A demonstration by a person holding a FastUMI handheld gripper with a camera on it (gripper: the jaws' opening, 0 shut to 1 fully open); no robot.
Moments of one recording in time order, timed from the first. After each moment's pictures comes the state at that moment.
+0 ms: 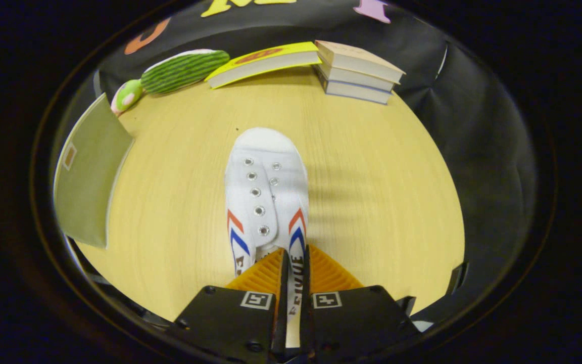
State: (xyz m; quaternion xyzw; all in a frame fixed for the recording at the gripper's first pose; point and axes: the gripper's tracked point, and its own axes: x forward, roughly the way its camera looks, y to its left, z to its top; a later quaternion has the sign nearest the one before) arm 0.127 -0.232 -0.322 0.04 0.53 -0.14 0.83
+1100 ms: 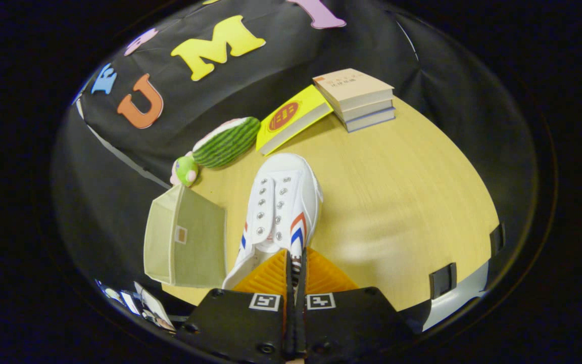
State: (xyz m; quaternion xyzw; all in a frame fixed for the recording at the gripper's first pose) arm 0.127 -0.139 -0.160 0.21 0.43 -0.05 0.88
